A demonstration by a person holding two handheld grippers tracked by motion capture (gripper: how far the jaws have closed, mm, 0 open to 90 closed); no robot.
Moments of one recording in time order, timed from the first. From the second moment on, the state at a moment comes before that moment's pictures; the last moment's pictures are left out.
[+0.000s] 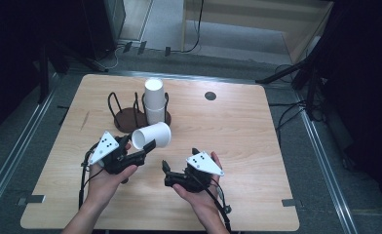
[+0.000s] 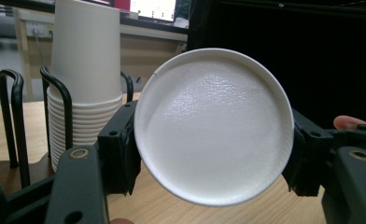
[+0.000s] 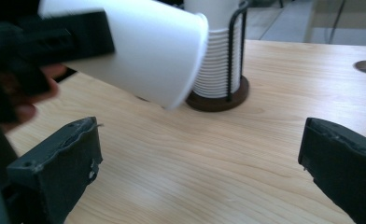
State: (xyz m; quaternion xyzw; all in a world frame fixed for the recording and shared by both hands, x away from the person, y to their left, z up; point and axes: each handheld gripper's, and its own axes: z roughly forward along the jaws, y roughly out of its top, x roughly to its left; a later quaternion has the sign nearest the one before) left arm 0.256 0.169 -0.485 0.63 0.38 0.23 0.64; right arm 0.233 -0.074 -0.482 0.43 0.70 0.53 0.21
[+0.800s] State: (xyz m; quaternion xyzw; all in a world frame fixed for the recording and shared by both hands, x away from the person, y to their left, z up) left arm 0.255 0.160 -0.492 0.61 0.35 0.26 0.66; right arm 0.247 -0.068 -0.460 0.58 0.51 0.64 0.01
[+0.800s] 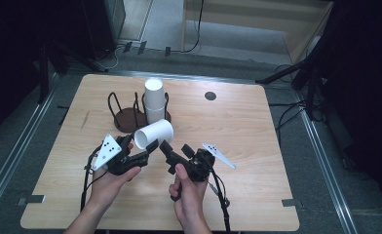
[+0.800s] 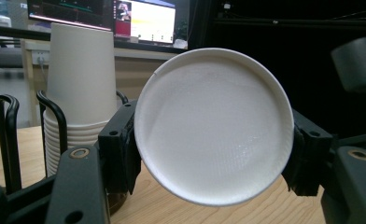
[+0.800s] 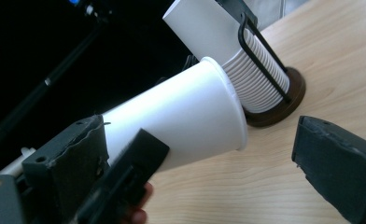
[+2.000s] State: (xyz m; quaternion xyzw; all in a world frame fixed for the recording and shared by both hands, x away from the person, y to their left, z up) left arm 0.248 0.145 -0.498 0.62 0.32 0.28 0.66; right arm 0.281 -0.053 -0.482 0.71 0.30 0.59 -0.26
